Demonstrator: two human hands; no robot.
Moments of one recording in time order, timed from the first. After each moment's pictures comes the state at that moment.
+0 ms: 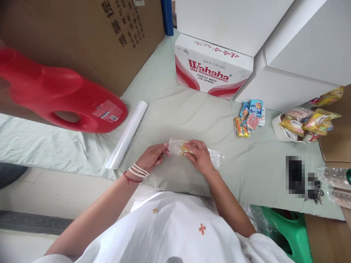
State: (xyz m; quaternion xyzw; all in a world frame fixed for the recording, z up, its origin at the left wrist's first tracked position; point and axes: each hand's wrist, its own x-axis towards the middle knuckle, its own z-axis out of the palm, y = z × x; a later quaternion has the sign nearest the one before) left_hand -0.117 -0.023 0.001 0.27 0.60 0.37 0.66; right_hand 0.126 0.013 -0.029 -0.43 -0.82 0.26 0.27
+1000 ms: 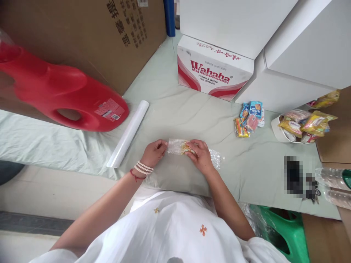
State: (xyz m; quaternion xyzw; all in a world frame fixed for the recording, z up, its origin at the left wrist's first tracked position) left_hand -0.118 -0.018 -0.016 0.42 0.67 0.37 0.49; right_hand 0.124 0.010 -0.030 -0.44 -0.80 0.27 0.30
